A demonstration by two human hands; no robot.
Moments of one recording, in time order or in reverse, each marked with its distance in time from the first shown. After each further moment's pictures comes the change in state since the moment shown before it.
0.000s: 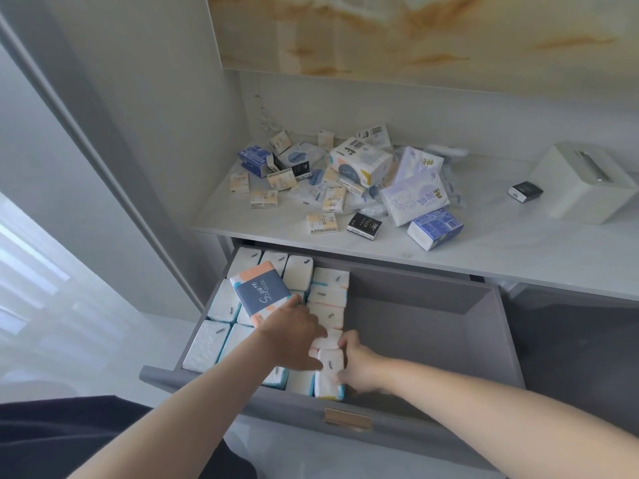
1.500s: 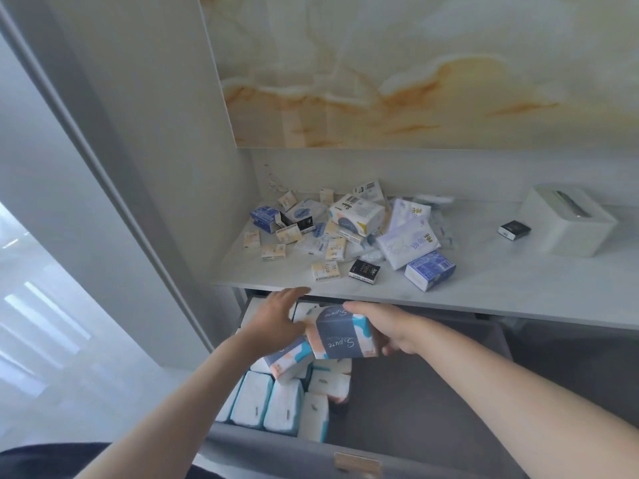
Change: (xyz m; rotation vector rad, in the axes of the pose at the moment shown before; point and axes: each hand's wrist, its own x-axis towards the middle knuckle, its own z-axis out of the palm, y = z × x) left_hand -0.035 -0.056 -0.079 -0.812 0.326 -0.463; right_hand -0.045 -0.057 -0.118 0.418 0.135 -0.024
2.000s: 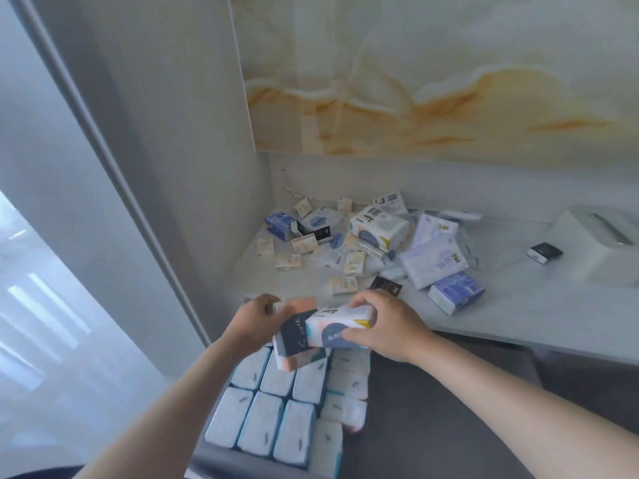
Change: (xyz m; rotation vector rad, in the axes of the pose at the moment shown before) left_hand 0.026 -0.057 -0.025 -0.359 0.164 -0.347; right_hand 0.010 -0.038 0.010 -0.543 0.338 -0.566
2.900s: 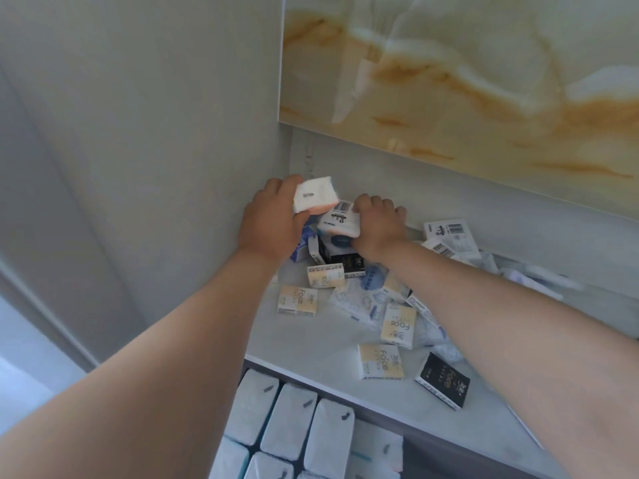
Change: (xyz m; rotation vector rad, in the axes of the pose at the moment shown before) left_hand 0.245 0.059 -0.051 0.165 0.562 0.496; right_hand 0.364 -0.008 -0.004 -0.660 0.263 -0.121
